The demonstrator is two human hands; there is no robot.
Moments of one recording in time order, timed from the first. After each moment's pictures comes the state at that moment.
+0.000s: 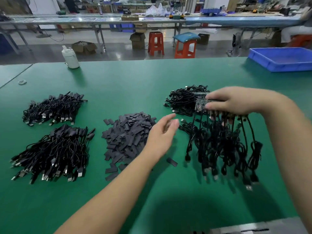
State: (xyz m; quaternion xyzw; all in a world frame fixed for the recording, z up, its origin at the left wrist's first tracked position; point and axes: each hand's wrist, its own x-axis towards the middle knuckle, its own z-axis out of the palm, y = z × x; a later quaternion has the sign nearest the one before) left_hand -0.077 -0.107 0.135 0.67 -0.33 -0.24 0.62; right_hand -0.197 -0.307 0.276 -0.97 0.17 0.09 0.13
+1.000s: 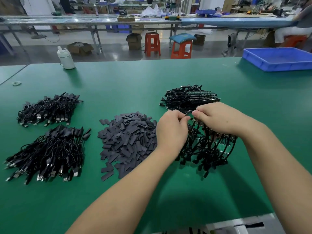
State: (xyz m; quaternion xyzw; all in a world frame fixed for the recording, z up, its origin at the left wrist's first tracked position) left_hand -0.116 -0.147 0.169 0.81 -0.34 -0.01 0.48; right_hand -0.206 -0.273 0.228 -0.98 0.19 -0.02 0.09
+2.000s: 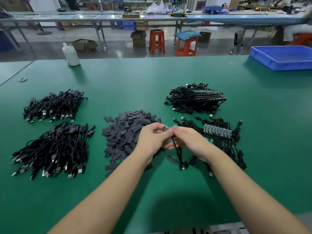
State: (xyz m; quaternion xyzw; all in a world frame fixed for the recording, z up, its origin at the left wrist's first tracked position) left_hand -0.071 -0.092 0.129 0.67 -0.20 -0.31 0.65; right_hand -0.165 -0.220 0.119 -0.72 0.18 -0.03 0.67
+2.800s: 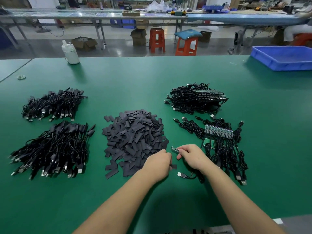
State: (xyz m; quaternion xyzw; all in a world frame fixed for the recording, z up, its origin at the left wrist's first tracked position) left_hand -0.077 -0.092 0.042 0.84 -0.51 -0.19 0.06; right_hand -0.176 -0.229 0.051 -0.84 0.35 0.02 0.42
